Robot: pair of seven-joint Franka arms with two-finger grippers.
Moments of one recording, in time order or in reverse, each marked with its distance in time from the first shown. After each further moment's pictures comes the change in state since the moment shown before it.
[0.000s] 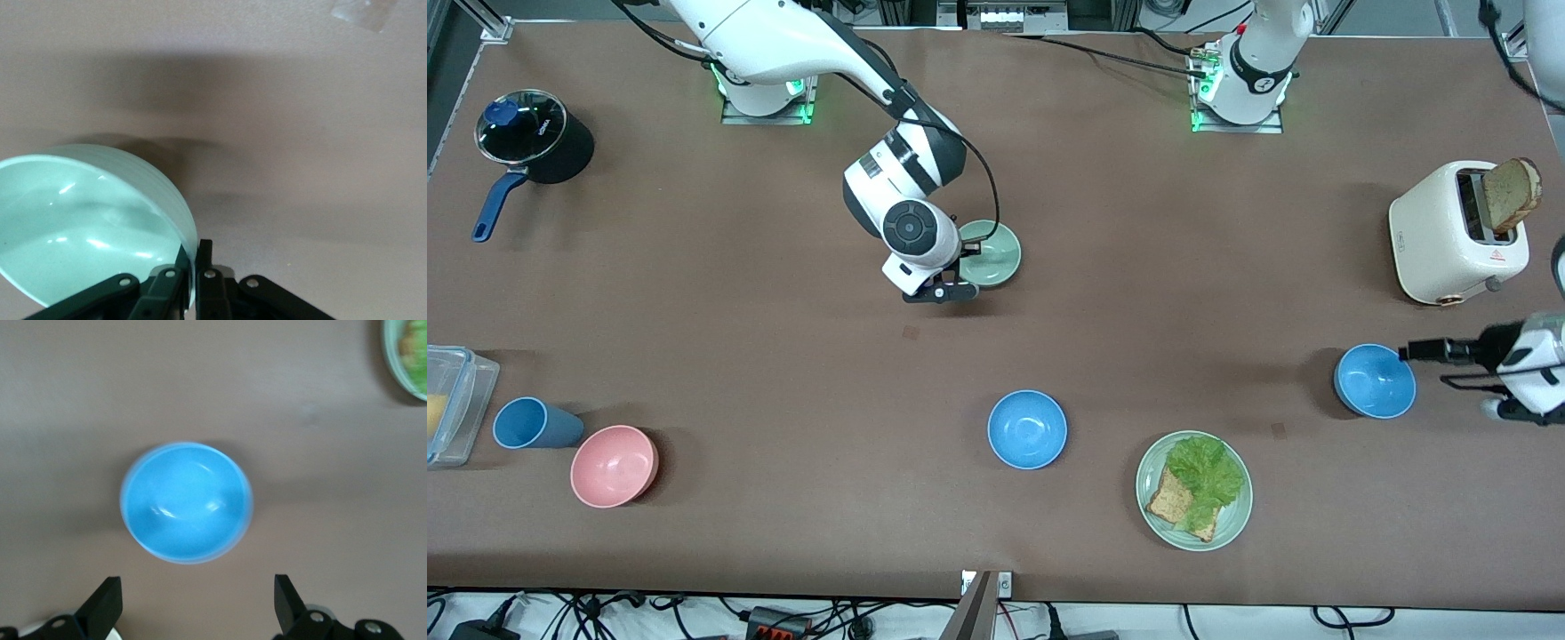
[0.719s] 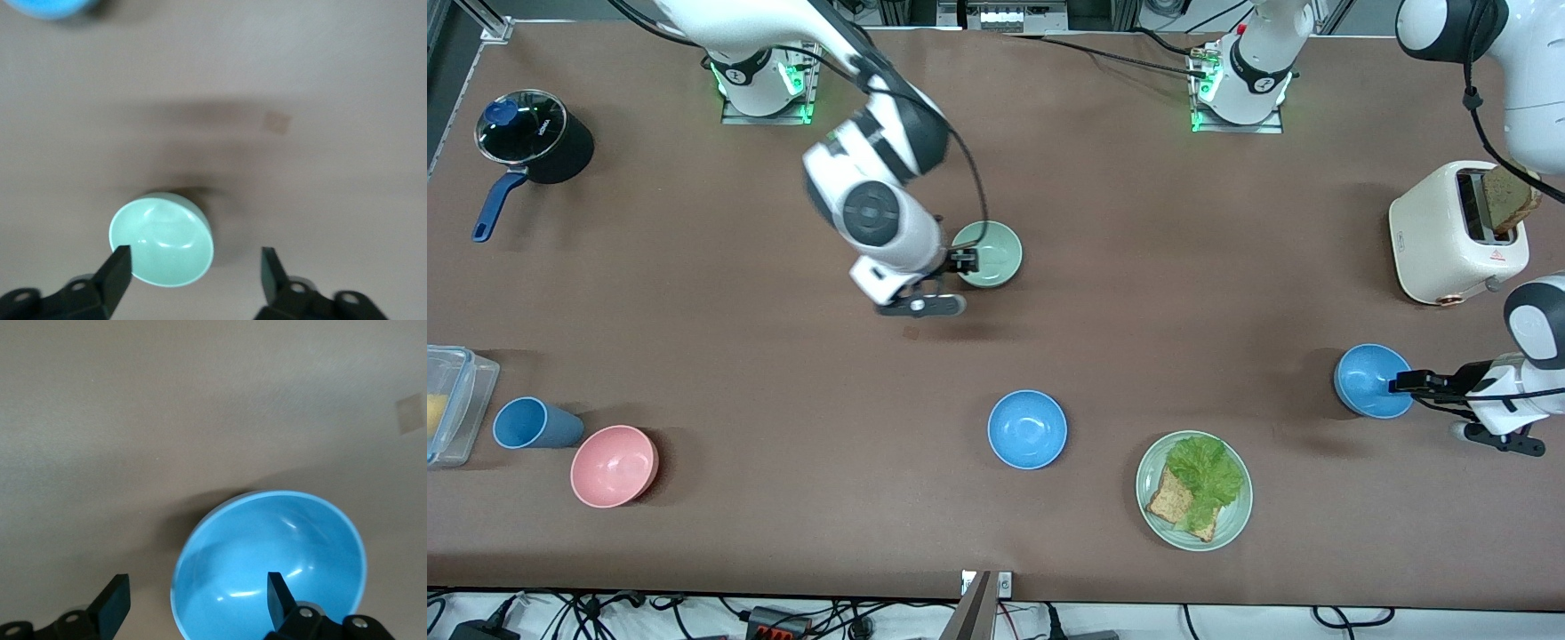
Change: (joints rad) left arm 0.031 0.176 0.000 0.029 0.021 0.183 0.175; right arm -0.087 -0.126 -0.036 0.255 0.003 -0.248 0.031
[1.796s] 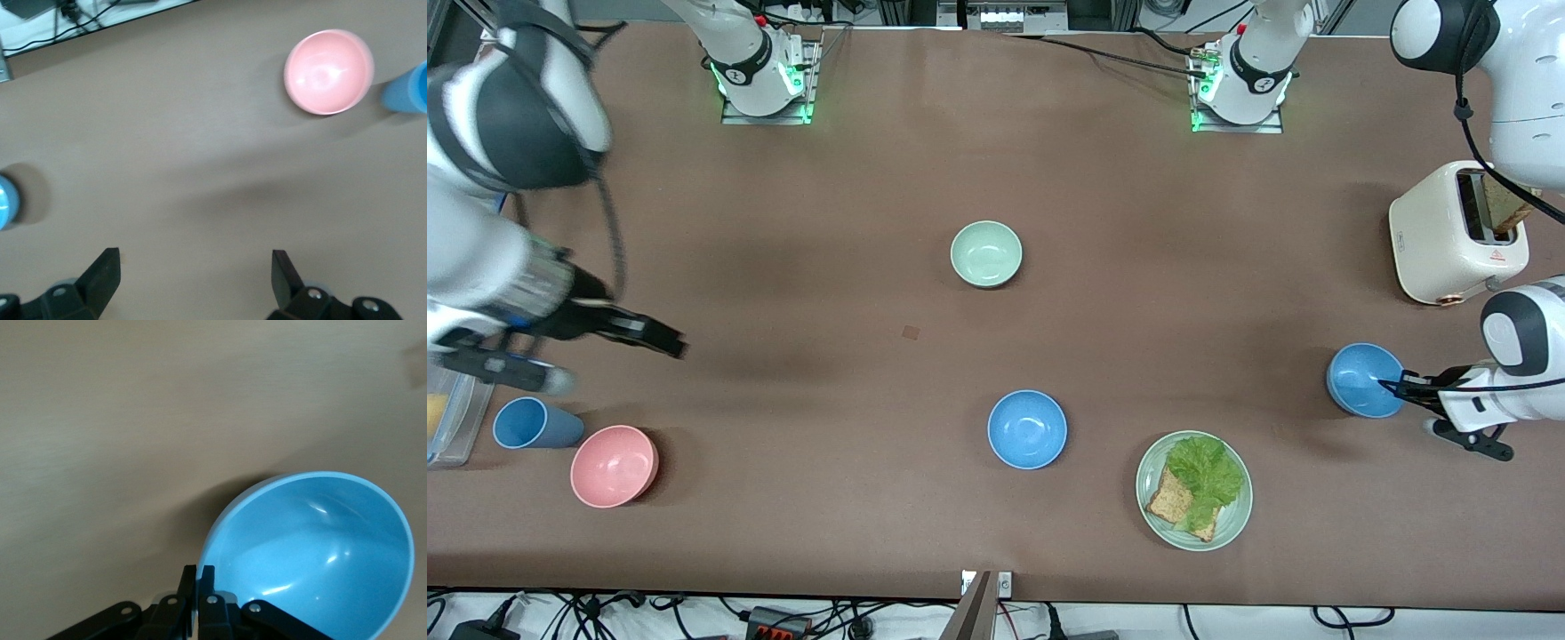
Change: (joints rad) left arm -0.002 0.021 -0.054 0.005 0.080 -0.036 0.084; right arm -0.417 -0.156 -0.102 0.170 -0.105 -0.157 -0.286
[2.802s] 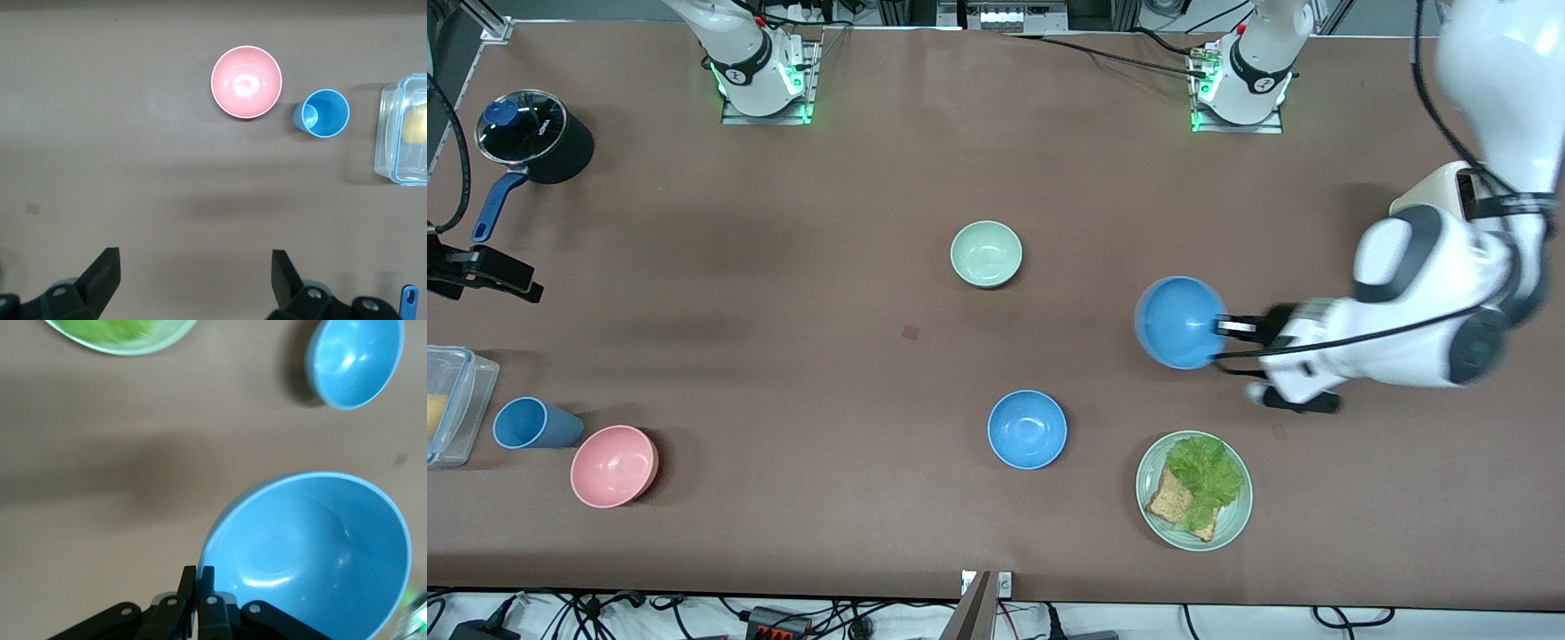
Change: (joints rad) left arm -0.016 -0.198 -0.647 -0.077 -0.047 -0.250 -1.036; right arm -0.028 -0.098 -0.151 -0.013 0.000 -0.116 -0.378
